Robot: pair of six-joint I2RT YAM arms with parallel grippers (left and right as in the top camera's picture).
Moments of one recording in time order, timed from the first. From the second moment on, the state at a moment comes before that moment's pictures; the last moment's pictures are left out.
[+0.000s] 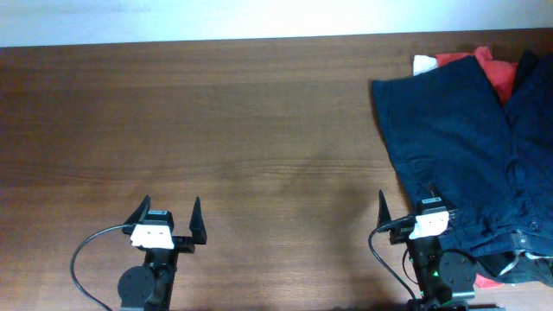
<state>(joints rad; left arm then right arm) -0.08 0.01 0.01 -0.08 0.00 -0.03 0.01 0.01 0.01 -0.07 -0.09 -0.12</state>
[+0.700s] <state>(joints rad) -0.08 0.01 0.01 -0.08 0.00 -0.03 0.01 0.01 0.01 -0.07 -0.09 -0.12</state>
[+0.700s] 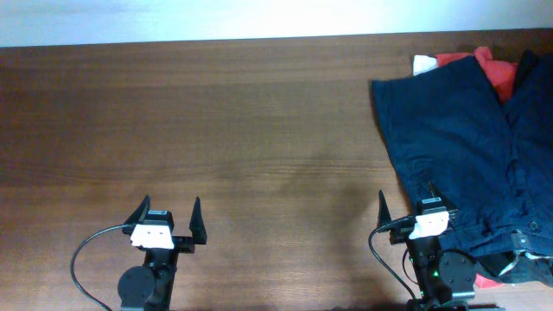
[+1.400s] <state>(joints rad) -0.08 0.66 0.51 -0.33 0.01 -0.03 0.01 0.63 0.63 -0.50 -0.02 0.00</state>
